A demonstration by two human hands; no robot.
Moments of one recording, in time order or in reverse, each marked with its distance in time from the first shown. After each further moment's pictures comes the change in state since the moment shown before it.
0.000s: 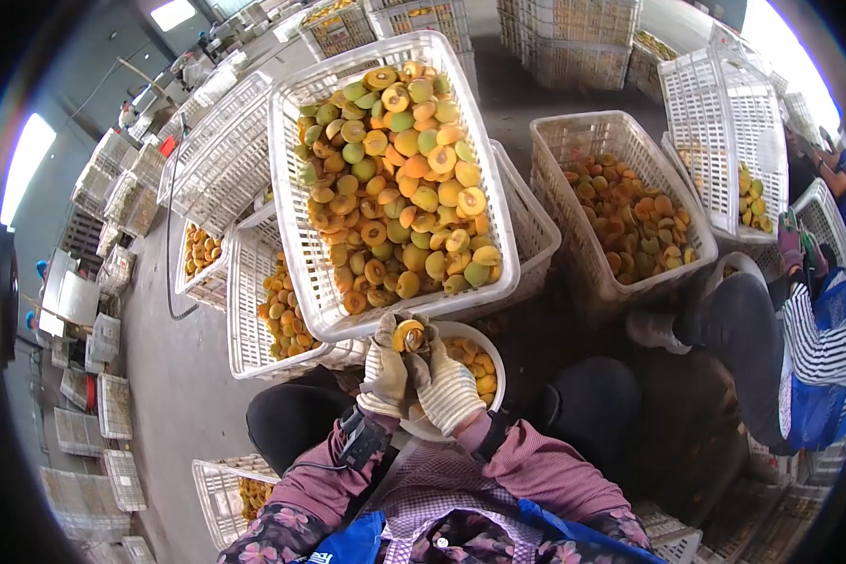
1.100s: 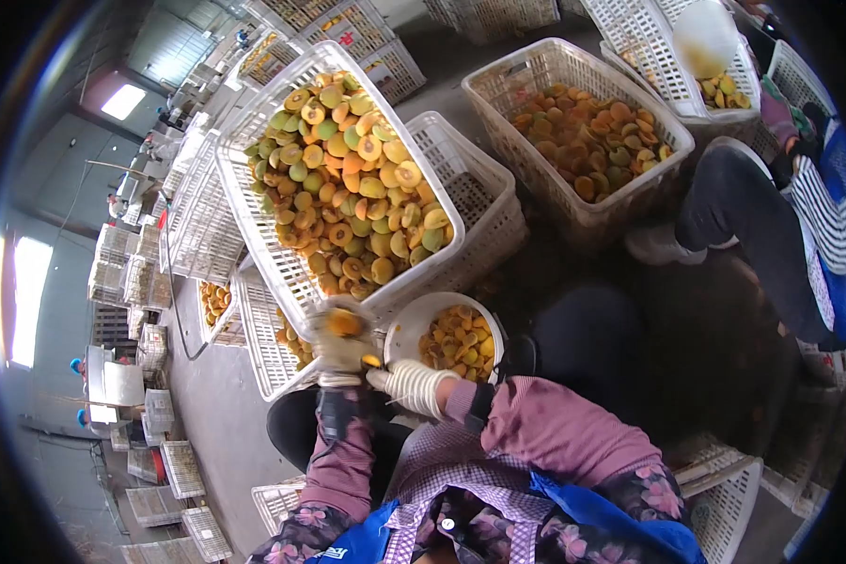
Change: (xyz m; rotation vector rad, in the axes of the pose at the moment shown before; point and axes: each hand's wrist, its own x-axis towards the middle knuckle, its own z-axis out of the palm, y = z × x) left_hand -0.009 0.054 -0.005 1.732 0.125 0.386; right_hand -0.021 -0.015 -0.004 0.457 -0.602 0.303
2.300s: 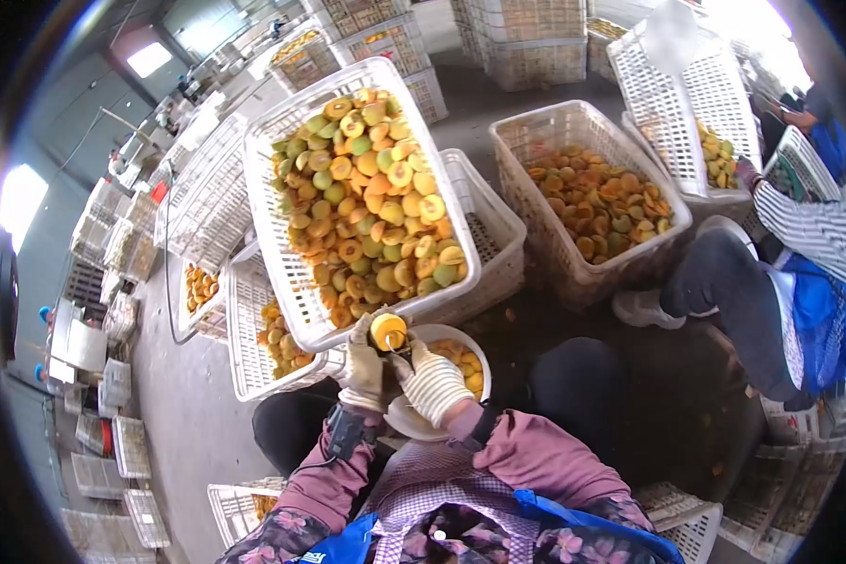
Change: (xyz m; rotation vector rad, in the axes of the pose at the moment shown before) left_hand 0.002 0.023 0.046 -1.765 -0.223 -0.526; right_hand 0.002 -0.009 -0.022 -0.518 0.592 -0.190
